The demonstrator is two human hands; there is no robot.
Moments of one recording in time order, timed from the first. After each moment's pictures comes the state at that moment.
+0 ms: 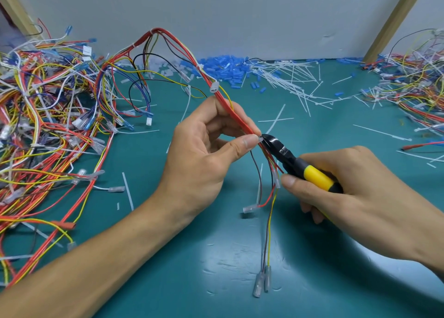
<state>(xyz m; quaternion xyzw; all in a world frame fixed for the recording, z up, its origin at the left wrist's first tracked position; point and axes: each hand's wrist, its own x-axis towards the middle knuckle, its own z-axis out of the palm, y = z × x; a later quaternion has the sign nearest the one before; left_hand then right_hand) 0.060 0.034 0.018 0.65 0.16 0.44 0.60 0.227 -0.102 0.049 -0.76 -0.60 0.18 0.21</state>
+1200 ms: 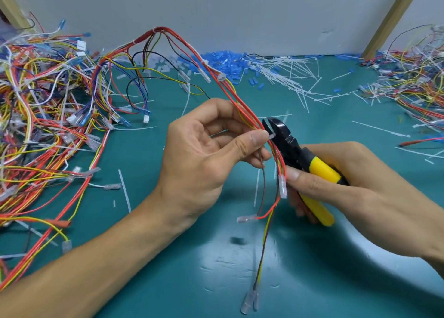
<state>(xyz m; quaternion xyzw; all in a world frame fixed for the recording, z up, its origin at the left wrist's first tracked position) 0.063 0.022 0.017 0.59 0.14 0.46 0.64 0.228 -0.103 0.052 -0.68 -0.59 0.29 0.32</state>
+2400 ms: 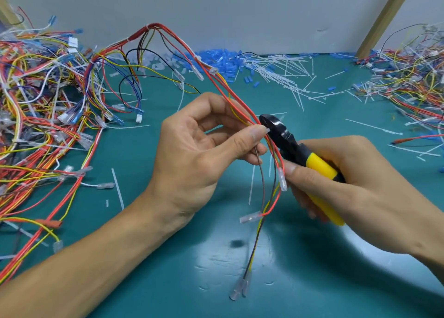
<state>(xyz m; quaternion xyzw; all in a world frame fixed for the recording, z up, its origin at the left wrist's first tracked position) 0.063 0.022 0.018 0.59 0.13 0.46 0.65 0.227 -0.104 0.051 -0.69 -0.58 0.27 0.34</state>
